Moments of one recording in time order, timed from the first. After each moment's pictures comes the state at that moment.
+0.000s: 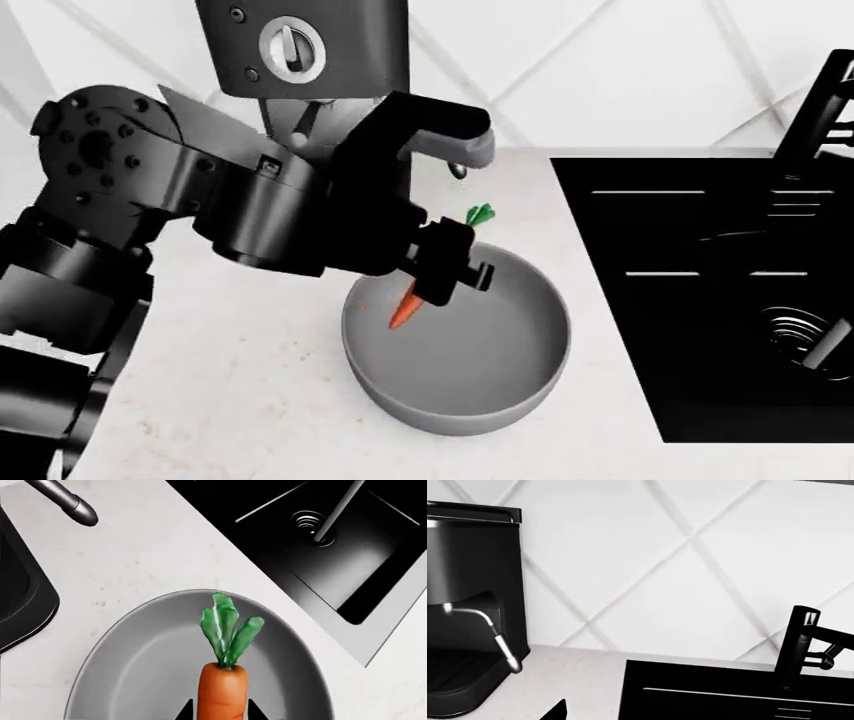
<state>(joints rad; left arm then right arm) -1.48 -0.29 0.73 -0.31 -1.96 -1.40 -0.76 0.62 0.93 0.20 -0.62 1.42 1.04 0.62</state>
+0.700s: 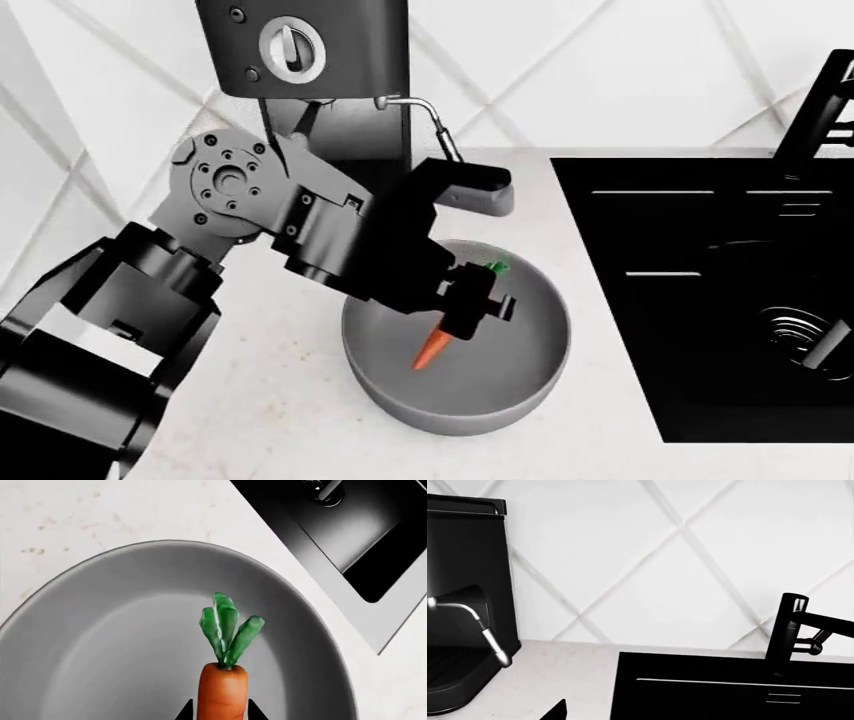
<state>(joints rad) -1.45 -0.18 0.87 -0.54 -1.81 -1.36 -0.55 0.56 0.94 0.23 -0.62 1.44 1.02 0.64</state>
